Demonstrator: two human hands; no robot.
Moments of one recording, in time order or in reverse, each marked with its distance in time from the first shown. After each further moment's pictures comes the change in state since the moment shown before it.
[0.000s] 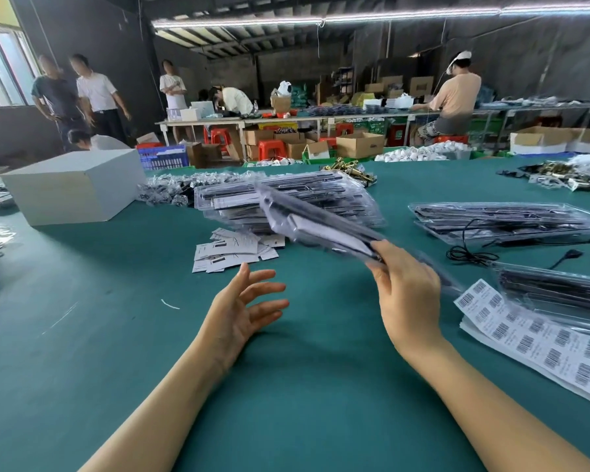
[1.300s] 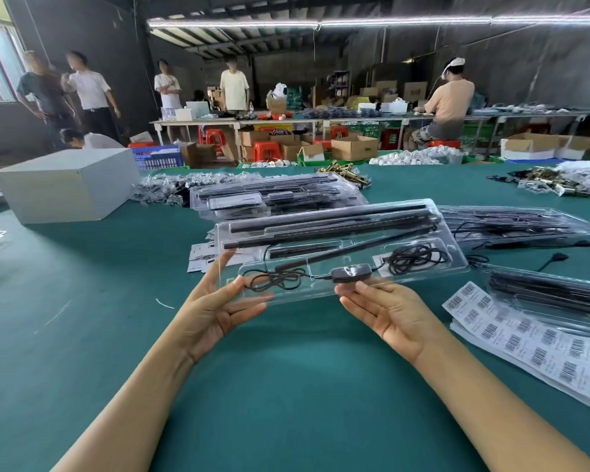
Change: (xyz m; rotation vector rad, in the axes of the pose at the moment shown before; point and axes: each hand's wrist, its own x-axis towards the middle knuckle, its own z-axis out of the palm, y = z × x) left_hand 0.009 0.008 -0.034 -0.125 -0.135 -0.006; right_hand 0.000 0.000 -0.018 1.489 -0.553 1.117
